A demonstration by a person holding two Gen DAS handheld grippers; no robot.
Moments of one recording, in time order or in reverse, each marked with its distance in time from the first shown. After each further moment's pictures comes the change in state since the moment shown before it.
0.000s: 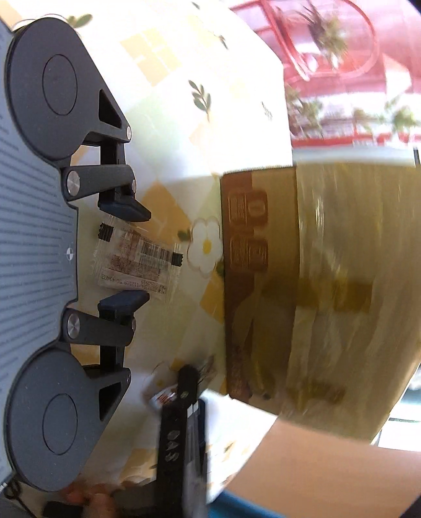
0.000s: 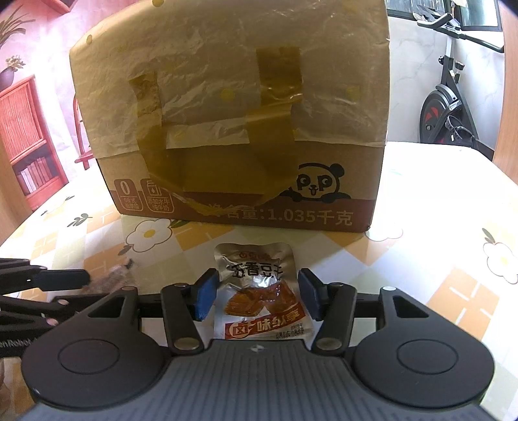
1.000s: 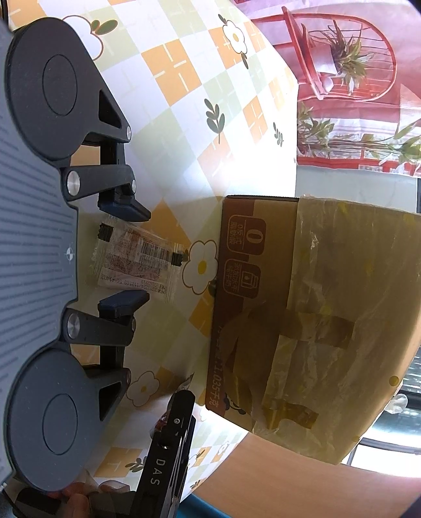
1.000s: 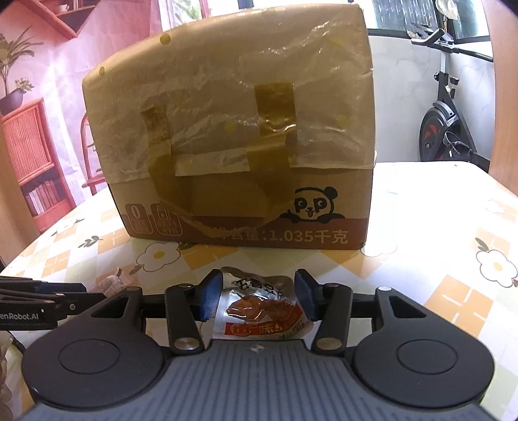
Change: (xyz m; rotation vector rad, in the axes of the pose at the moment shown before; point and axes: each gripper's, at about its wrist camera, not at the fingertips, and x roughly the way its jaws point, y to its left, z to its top) left arm -0.007 0.017 -0.001 -0.081 -0.027 0.006; right arm -0.019 -0.002 -0.006 0.021 -0.115 0.024
